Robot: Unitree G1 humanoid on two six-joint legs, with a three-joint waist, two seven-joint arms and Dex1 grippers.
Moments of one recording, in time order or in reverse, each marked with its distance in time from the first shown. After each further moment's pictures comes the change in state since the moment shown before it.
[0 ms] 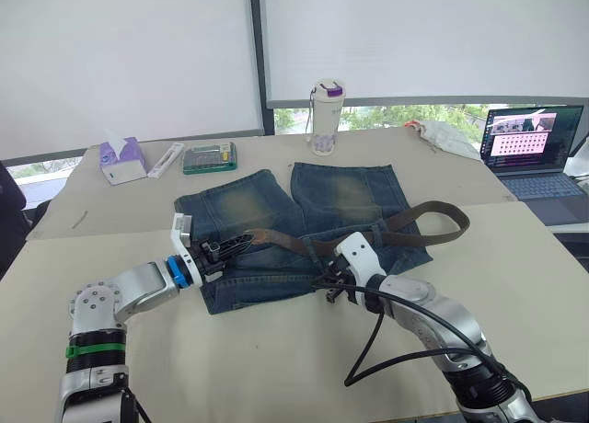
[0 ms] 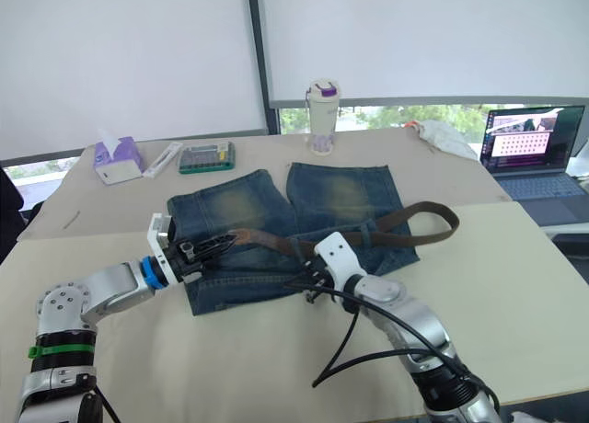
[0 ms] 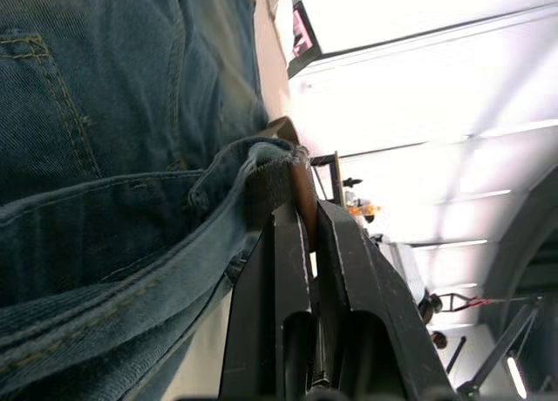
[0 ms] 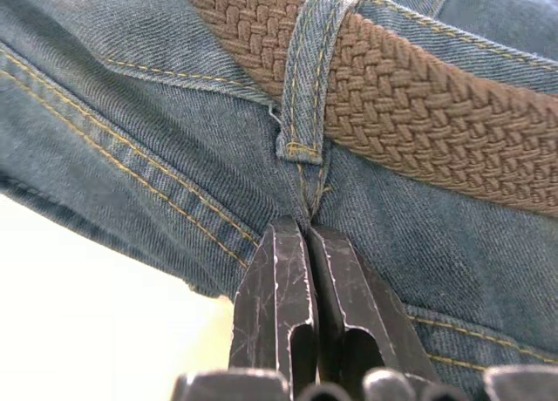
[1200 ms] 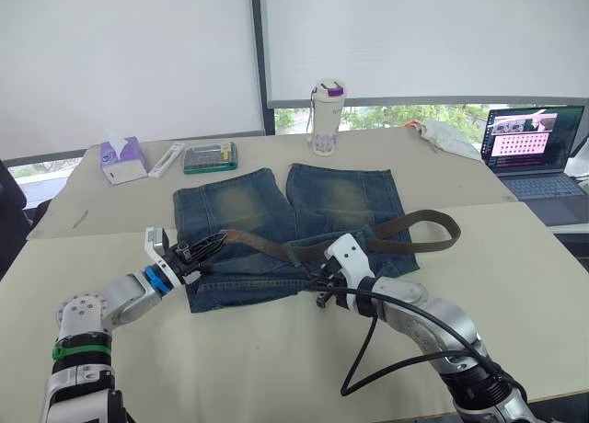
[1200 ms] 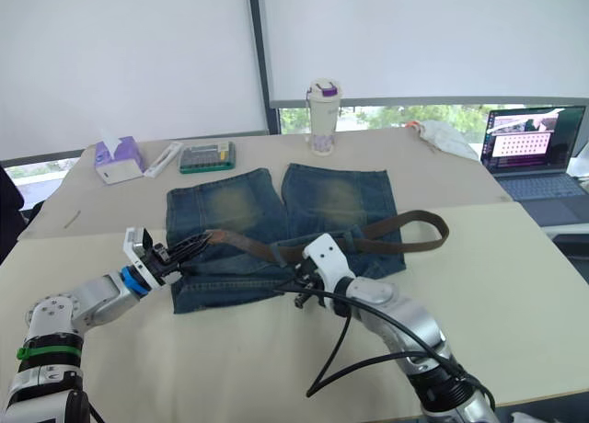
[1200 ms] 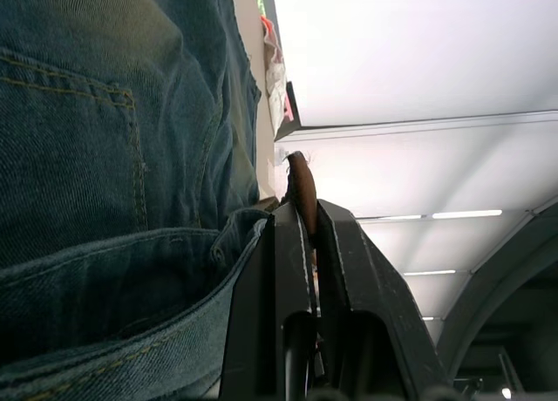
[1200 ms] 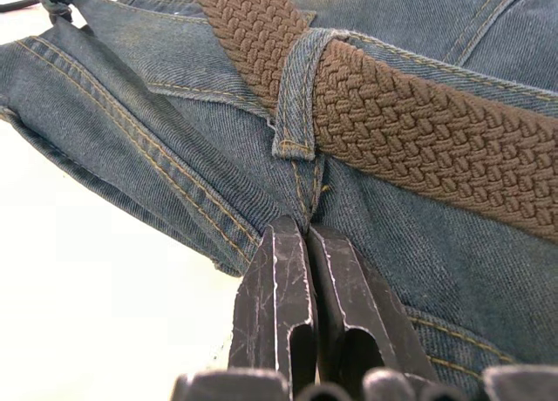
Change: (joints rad) left arm -0.016 0.041 0.046 0.280 0.113 -0.057 -0.238; right arm -0.004 0.001 0.028 -0.014 0.081 -0.014 0.001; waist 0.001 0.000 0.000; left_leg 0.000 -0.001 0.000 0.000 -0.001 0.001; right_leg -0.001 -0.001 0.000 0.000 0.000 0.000
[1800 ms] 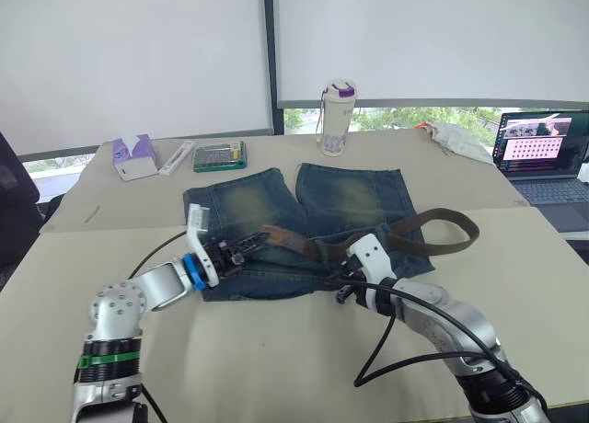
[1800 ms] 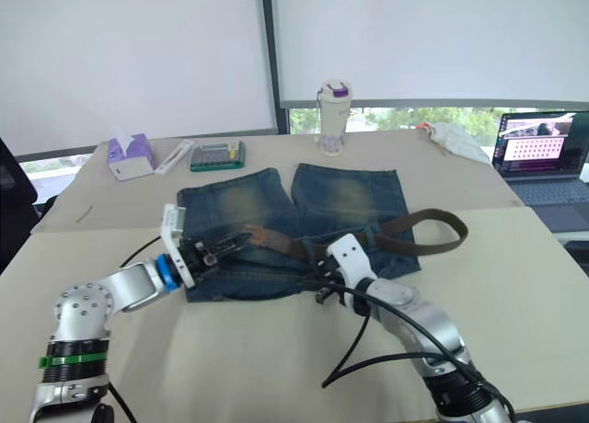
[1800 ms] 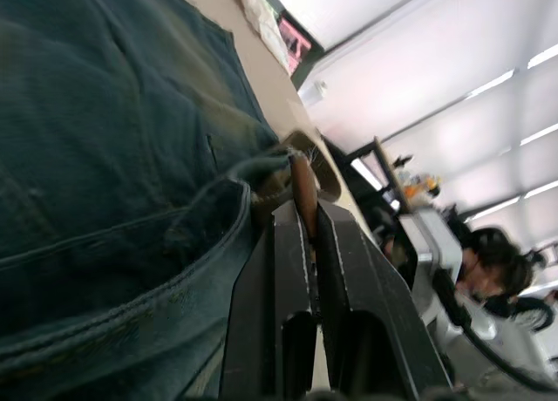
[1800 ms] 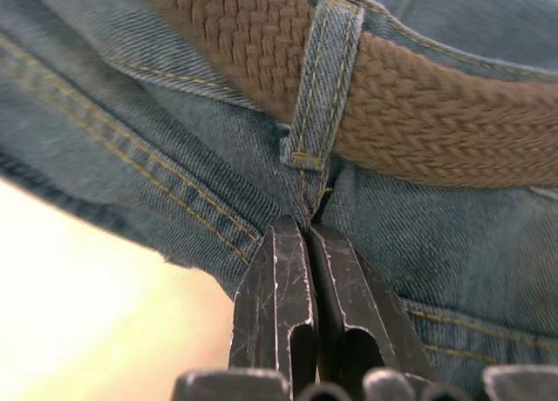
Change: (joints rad) left arm 0.051 -0.174 -0.146 -0.627 0.316 -0.091 0.038; right arm 0.043 -0.063 -0.097 0.002 -0.012 -0.004 -0.010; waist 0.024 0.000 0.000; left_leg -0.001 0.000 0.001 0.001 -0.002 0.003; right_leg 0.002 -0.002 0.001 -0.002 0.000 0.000
